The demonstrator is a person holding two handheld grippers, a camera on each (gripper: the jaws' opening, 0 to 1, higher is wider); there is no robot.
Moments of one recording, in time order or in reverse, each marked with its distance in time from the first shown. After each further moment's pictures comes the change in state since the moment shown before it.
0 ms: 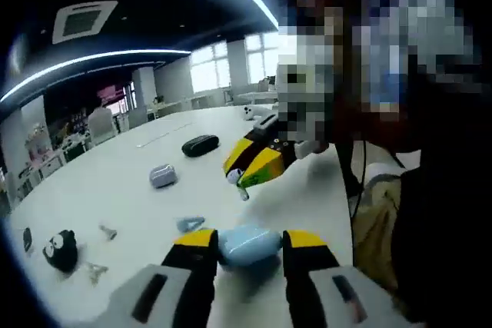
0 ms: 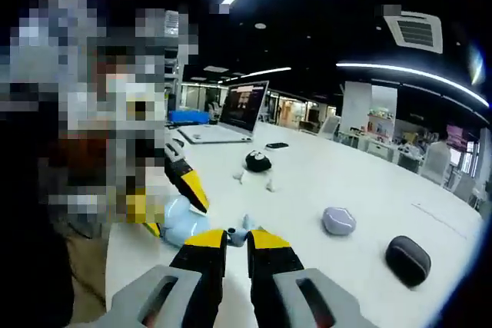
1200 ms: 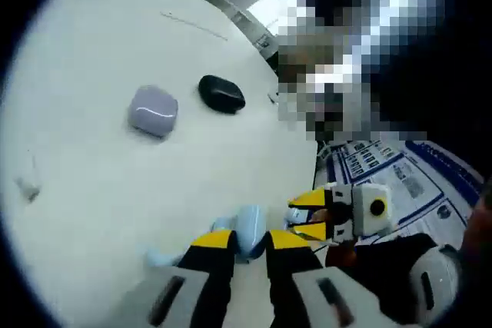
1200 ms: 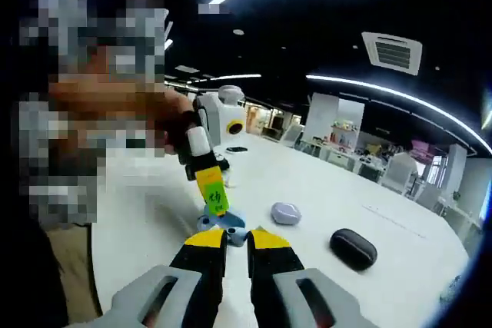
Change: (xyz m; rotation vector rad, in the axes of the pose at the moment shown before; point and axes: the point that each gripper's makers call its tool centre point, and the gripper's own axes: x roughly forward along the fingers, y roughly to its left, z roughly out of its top) left arm 0.070 0.036 0.031 -0.979 0.265 -0.322; right arm -0.052 -0.030 -0.003 -0.042 -0.010 -0.259
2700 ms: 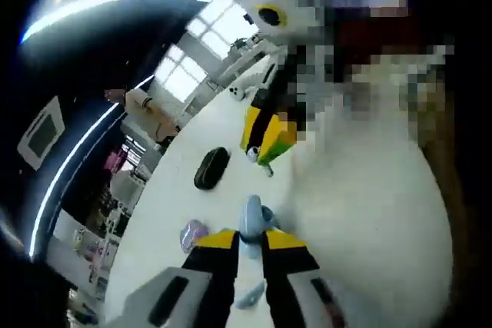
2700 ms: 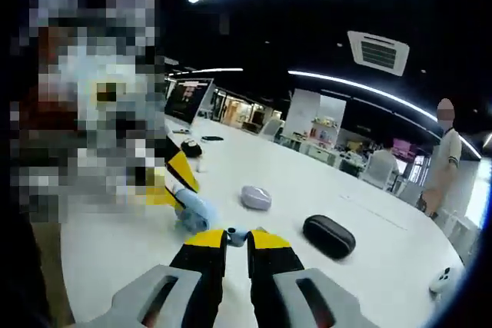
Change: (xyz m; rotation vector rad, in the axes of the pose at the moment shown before) left arm 0.003 -0.014 -0.010 1.385 -0.133 0.581; right arm 0.001 -0.029 -0.017 -0.026 0.010 -0.086
